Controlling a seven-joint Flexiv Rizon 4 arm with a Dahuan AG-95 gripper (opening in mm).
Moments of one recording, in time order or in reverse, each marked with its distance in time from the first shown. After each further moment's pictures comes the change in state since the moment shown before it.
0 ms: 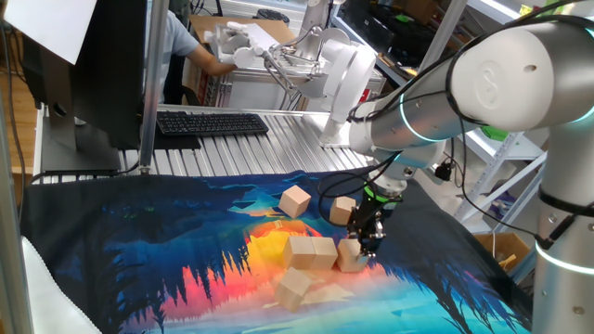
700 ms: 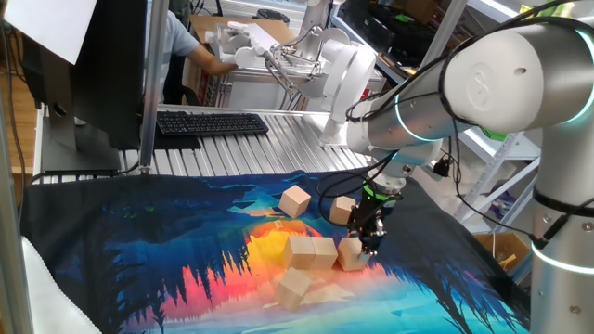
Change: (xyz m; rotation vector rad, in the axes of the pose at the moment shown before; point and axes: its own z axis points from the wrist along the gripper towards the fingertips) arm -0.008 0.004 -0.001 0.013 -0.018 -0.043
